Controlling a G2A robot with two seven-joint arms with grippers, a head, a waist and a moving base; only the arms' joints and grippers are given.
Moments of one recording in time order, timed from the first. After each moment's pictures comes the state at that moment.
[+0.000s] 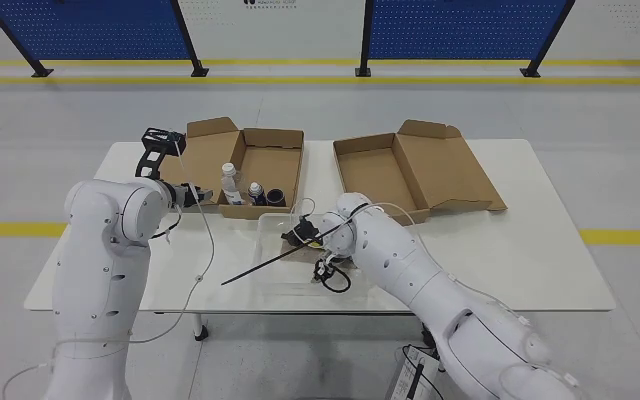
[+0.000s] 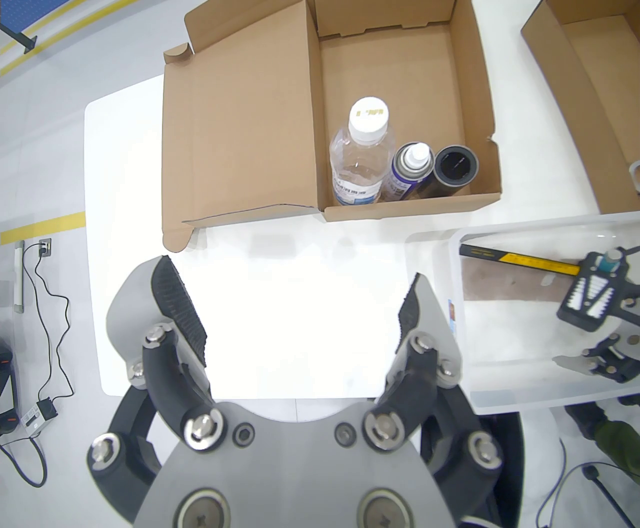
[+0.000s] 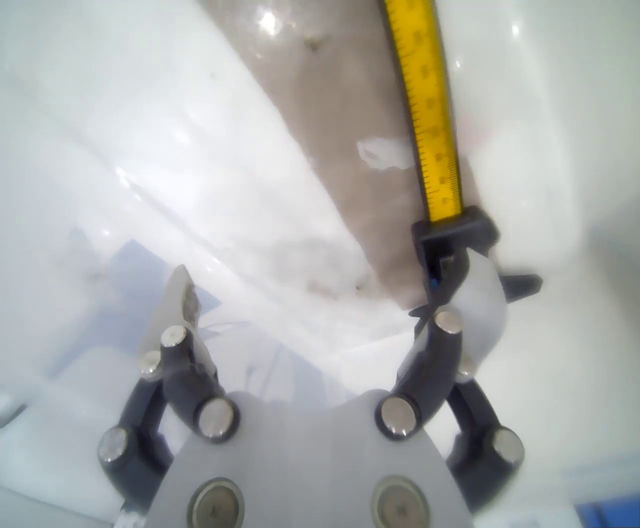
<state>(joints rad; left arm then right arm) 1.03 -1.14 -1.51 -1.79 1.24 -0.03 -1.41 -0.57 -1.64 0.61 -0.80 -0.79 -0.20 1.42</state>
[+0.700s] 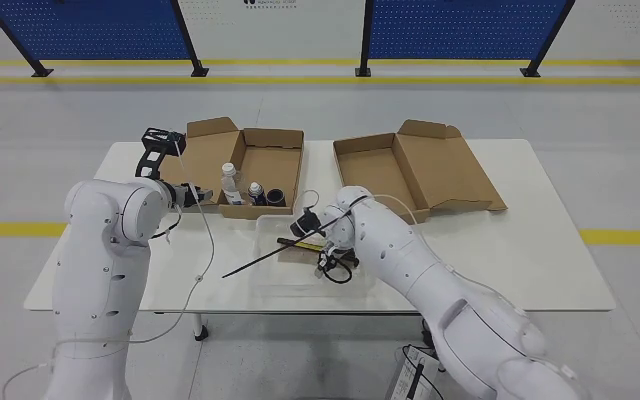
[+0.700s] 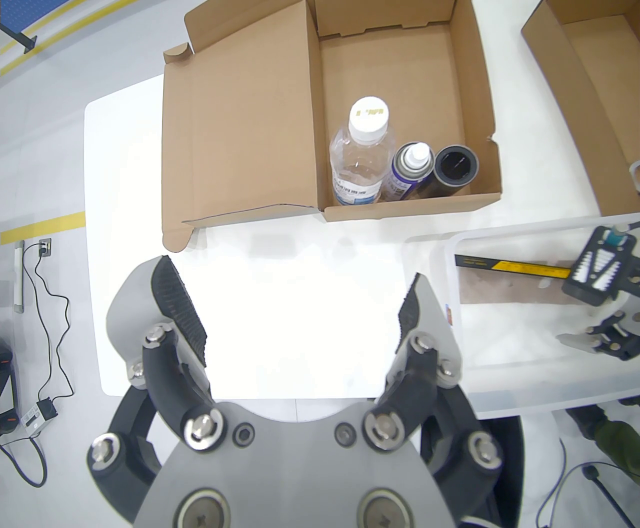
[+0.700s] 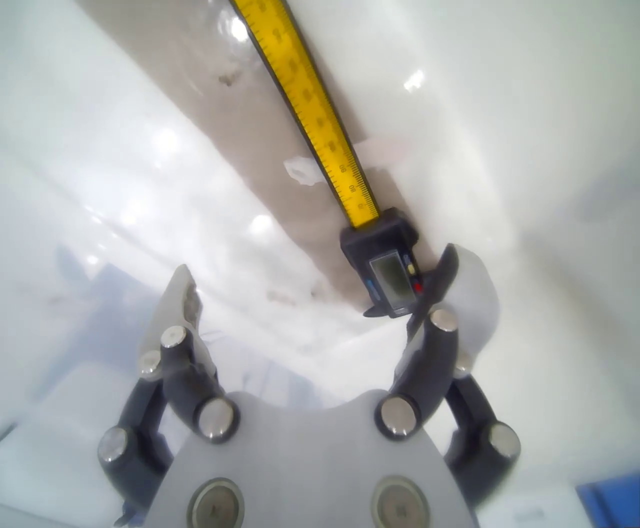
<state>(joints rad) 1.03 -1.14 -1.51 -1.79 1.24 -0.03 -1.41 -0.51 -1.68 0.58 -0.66 -0.82 -0.21 1.35</state>
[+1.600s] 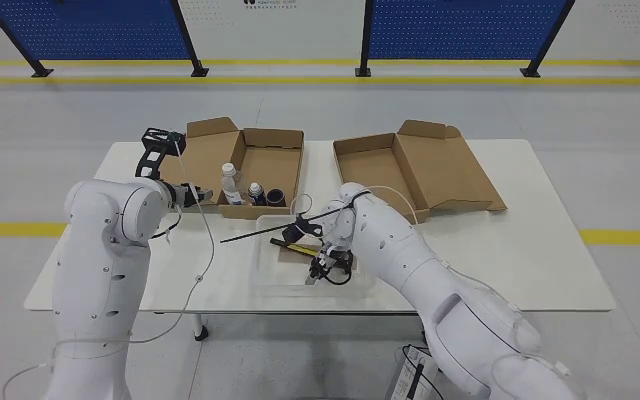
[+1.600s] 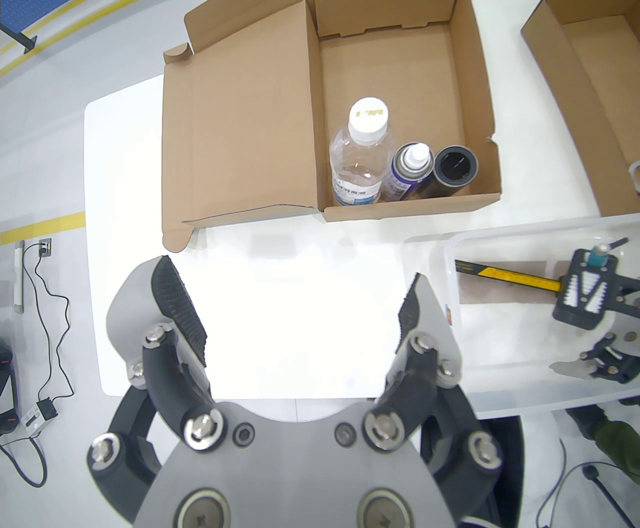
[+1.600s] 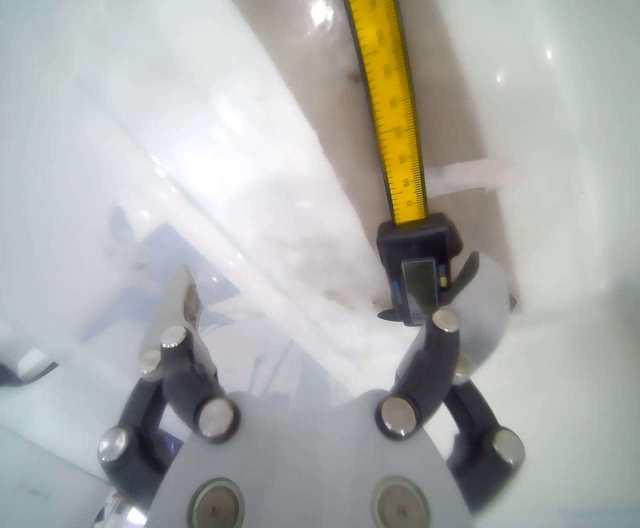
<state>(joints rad) 1.03 -1.14 -1.51 -1.79 1.24 -0.03 -1.41 -0.48 -1.72 0.60 -0.55 -0.64 -0.36 1.39</state>
